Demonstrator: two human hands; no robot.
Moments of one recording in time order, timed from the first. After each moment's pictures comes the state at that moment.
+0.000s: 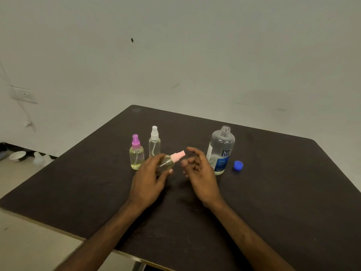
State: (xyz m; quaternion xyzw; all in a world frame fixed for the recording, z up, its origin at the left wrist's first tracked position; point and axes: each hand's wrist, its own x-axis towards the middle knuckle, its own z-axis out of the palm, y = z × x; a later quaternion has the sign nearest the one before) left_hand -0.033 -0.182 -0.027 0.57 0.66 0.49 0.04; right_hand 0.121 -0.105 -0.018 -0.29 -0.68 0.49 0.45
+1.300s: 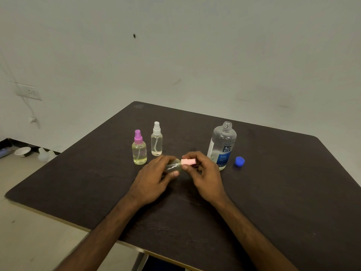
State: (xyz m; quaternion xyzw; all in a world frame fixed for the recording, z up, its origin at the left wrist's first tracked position) left_hand -0.038 -0.188 -0.024 0.68 0.63 0.37 0.07; right_hand 0.136 -0.108 -0.016 -0.27 -0.78 0.36 0.43
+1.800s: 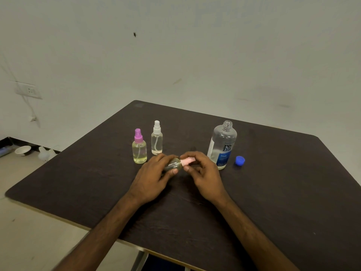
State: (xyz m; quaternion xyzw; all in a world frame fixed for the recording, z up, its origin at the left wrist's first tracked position) left_hand -0.038 -0.185 -0.024 0.68 0.64 0.37 0.06; right_hand 0.136 -0.104 -0.019 -0.25 -0.78 0.41 0.41
